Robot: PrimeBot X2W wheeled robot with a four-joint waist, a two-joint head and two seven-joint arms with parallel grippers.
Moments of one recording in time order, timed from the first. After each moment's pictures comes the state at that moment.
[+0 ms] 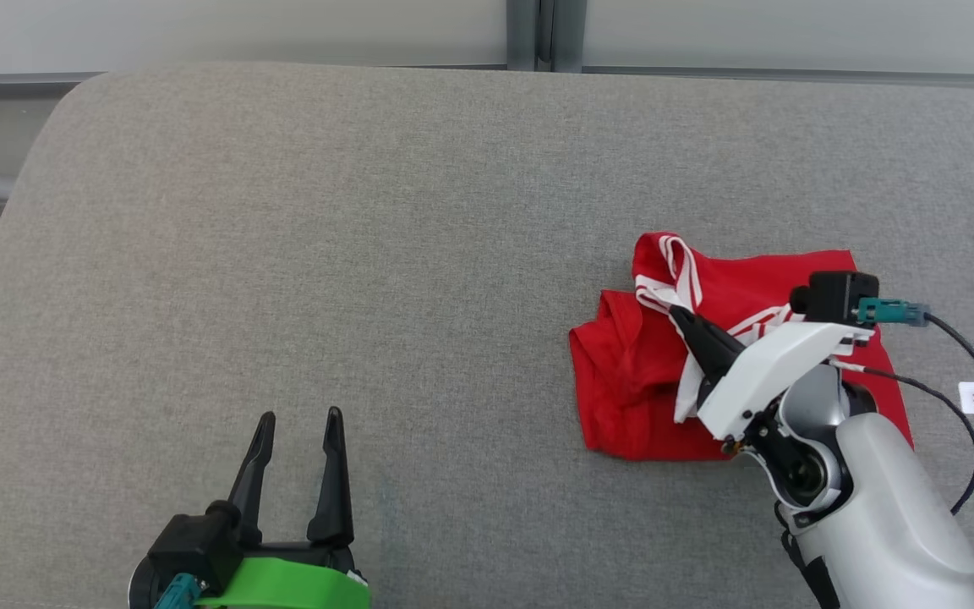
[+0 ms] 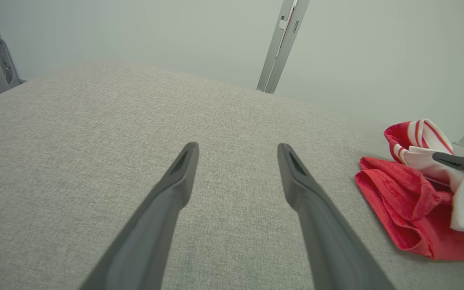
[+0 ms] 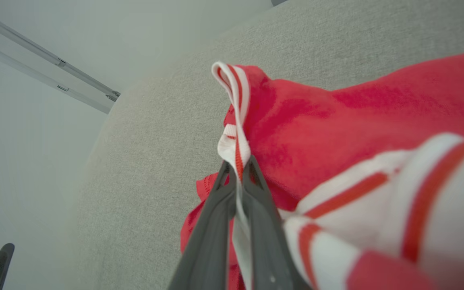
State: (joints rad) left arm 0.05 0.05 -0.23 0.07 -0.36 0.01 -0.26; right arm -0.35 -0.06 0.11 0.31 0.65 0.13 0.32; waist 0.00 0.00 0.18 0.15
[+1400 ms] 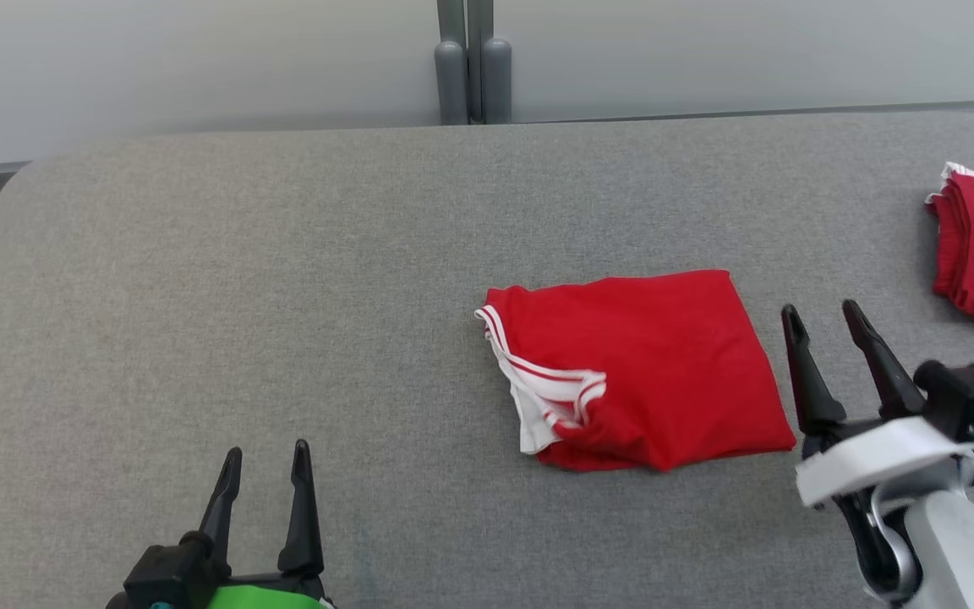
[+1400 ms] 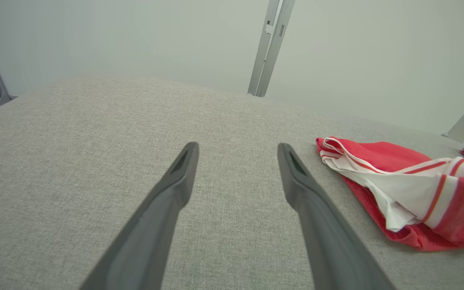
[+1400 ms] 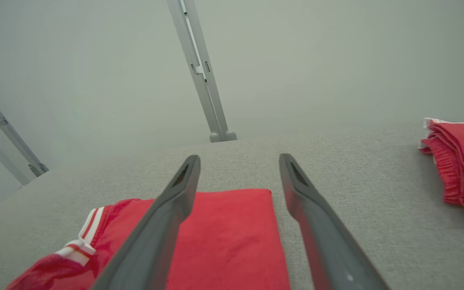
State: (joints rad) left arm 0.11 0.05 -0.16 0.09 -0.32 0.00 -0.26; right arm -0.20 -0.22 0.13 0.28 0.44 0.13 -0.26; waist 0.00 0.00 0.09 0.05
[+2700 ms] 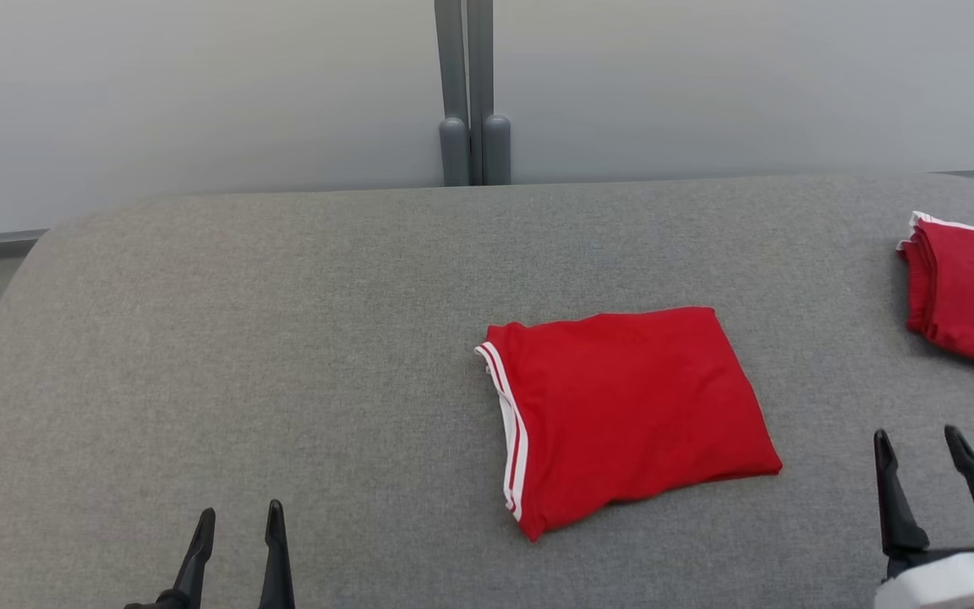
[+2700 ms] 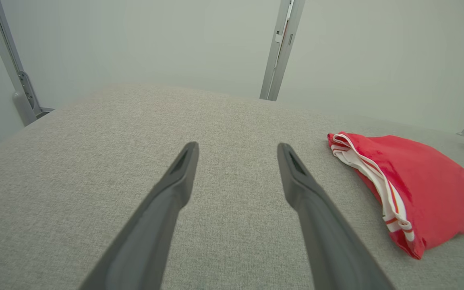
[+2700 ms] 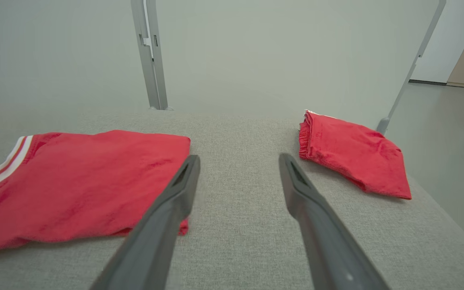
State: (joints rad) left arm 0.22 0.05 -0.08 0.08 -0.26 -0.04 -0.26; right arm 0.17 -0.16 -0.14 0.10 0.11 0.13 -0.26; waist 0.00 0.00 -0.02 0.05
